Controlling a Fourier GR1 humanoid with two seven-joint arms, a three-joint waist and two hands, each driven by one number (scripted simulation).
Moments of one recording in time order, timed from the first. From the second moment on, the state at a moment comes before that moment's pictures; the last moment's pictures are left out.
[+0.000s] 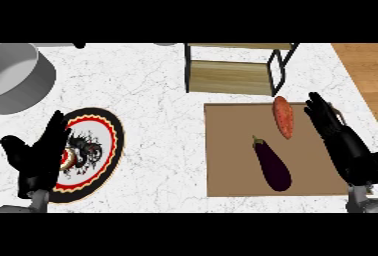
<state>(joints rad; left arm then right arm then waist) -0.01 0.47 -0.18 -1.51 0.37 0.44 0.15 -0.05 -0.42 0.10 -1.63 -0.21 -0.01 0.04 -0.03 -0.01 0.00</state>
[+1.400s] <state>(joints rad) -0.05 0.42 -0.18 -1.40 0.40 0.20 0.21 -0.24 -0.83 -0.19 -1.12 -0.24 0.41 0.04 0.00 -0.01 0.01</state>
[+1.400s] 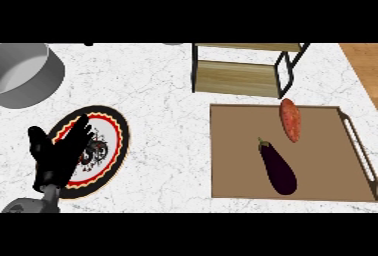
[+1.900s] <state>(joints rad) -0.06 0.40 -0.17 -1.37 0.38 0.19 0.21 -0.43 -0.77 -0.05 -1.28 -0.14 0.27 0.49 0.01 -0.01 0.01</state>
